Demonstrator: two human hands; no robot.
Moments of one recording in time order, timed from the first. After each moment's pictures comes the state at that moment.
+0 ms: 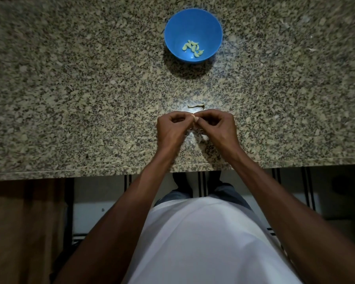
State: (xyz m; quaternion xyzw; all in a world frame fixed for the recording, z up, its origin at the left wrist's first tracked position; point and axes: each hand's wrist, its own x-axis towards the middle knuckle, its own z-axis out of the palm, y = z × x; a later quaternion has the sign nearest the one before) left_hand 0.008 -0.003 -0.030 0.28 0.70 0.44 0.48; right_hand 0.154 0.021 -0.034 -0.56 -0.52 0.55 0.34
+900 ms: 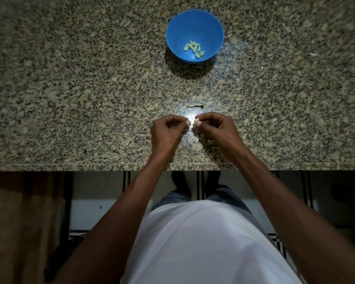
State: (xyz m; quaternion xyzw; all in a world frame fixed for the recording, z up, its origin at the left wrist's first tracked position) left_hand 0.006 -0.019 -0.032 0.32 0.72 0.42 0.45; right_hand 0.175 0.024 -0.039 -0.53 -0.46 0.66 0.28
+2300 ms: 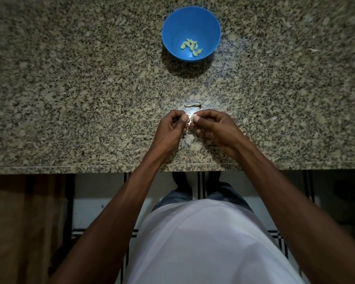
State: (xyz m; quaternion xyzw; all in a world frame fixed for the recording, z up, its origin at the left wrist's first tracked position) left_hand 0.003 -0.009 -0.041 0.36 0.65 0.38 0.54; right_hand 0.176 0.038 -0.035 -0.48 -0.32 0.77 0.27
